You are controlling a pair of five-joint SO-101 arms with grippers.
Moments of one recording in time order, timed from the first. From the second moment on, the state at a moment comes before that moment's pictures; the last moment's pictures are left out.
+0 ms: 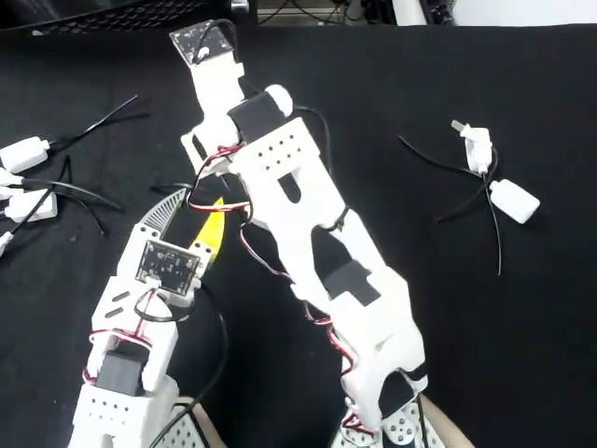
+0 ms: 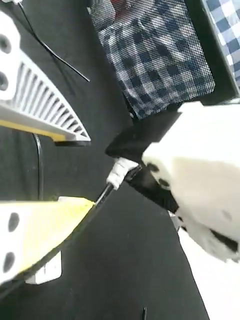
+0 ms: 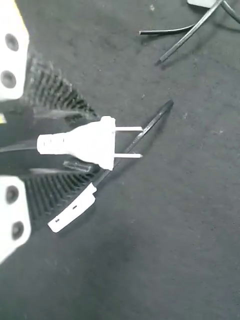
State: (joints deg) left arm 7.8 -104.0 96.3 22.6 -17.3; right arm -34.4 30.2 -48.9 90.9 -7.7
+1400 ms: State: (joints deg) left arm 11.2 -104.0 96.5 28.2 -16.9; right arm -38.1 28.3 -68.9 100.1 -3.6
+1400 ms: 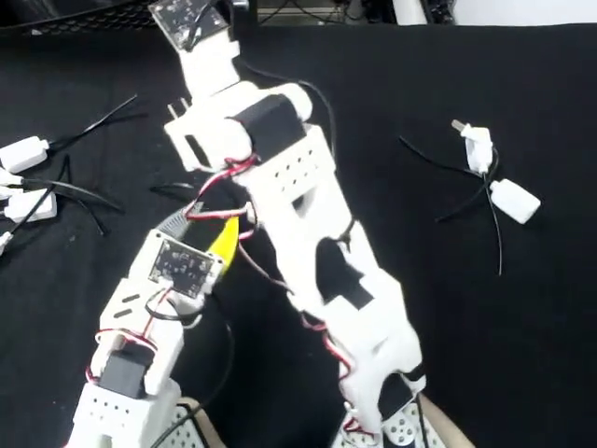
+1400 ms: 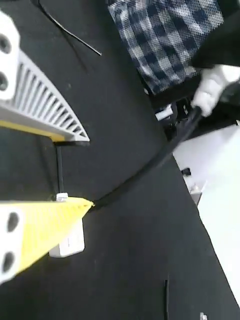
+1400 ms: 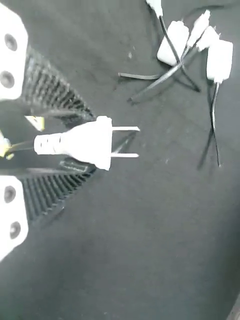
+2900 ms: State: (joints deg) left arm -3.6 -104.0 90.4 28.2 -9.8; right arm -35.5 12.4 -24.7 97.8 15.4
